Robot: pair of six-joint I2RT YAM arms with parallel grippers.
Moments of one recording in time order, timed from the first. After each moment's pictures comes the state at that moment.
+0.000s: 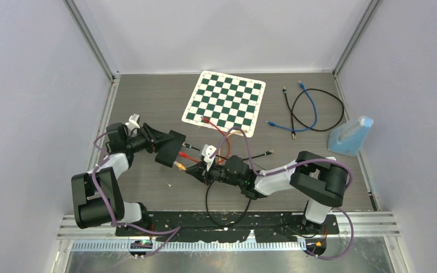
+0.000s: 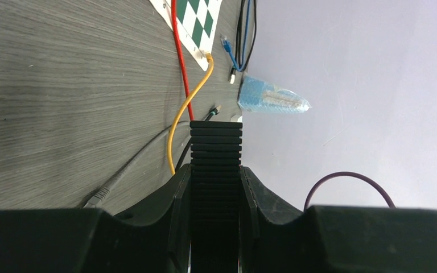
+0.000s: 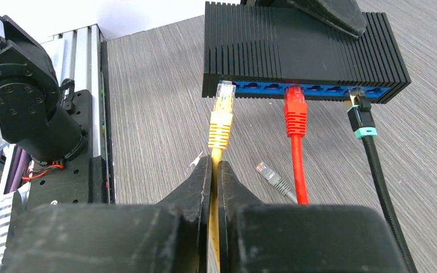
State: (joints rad) left arm 0.24 1.36 0.52 0.25 1.05 -0.94; right arm 1.14 1.71 0.64 1.04 -0.11 0.09
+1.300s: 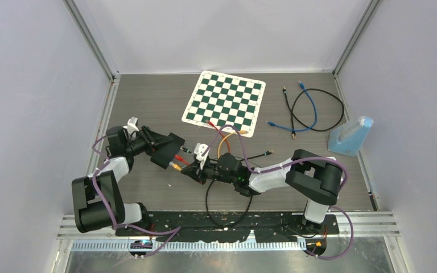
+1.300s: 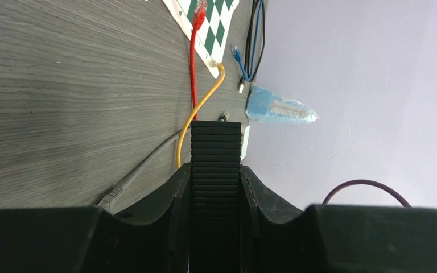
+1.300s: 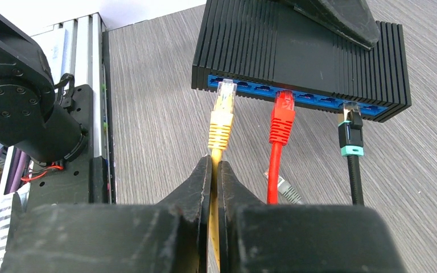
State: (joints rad) left arm 0.25 1.34 0.48 0.28 1.01 -0.94; right arm 1.14 1.76 0.73 0.94 -0.13 0.09
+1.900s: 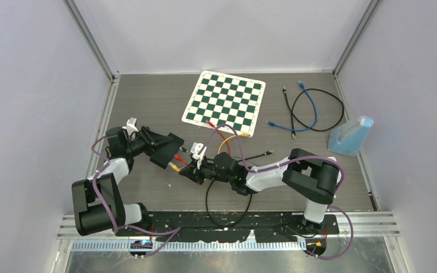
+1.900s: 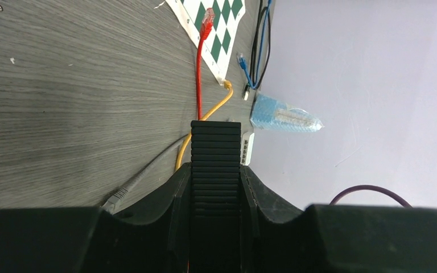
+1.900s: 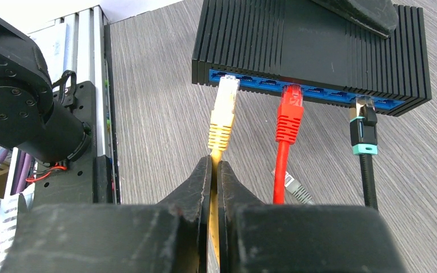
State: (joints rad) left arm 0.25 1.30 0.47 0.26 0.96 -0.94; right arm 1.14 1.79 0.77 0.89 -0.14 0.13
